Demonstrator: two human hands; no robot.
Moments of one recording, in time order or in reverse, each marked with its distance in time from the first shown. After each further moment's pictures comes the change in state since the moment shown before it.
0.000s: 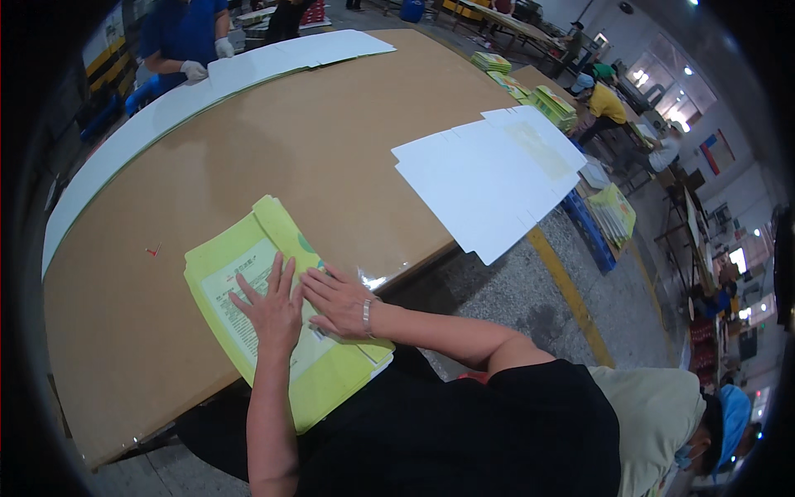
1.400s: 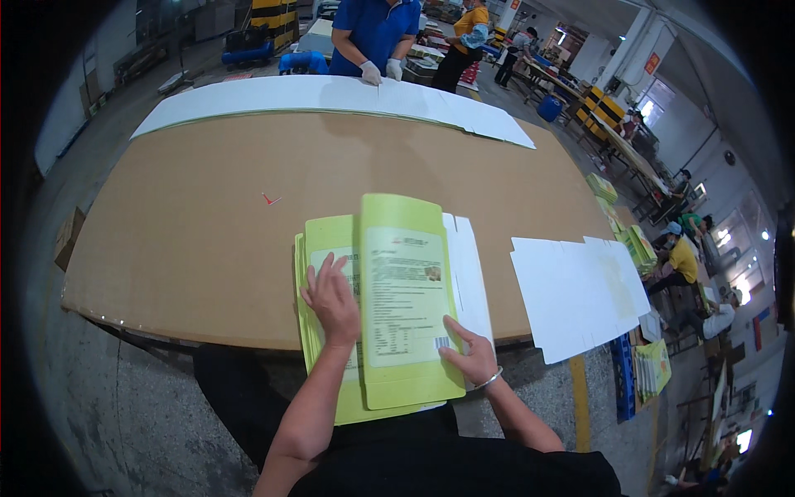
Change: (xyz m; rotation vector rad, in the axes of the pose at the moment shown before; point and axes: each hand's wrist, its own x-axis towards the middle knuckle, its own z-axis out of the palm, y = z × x) left_hand 0.000 -0.030 -0.014 -0.734 0.704 -0.487; right_hand -0.056 0.019 -0.051 0.769 0.049 0.512
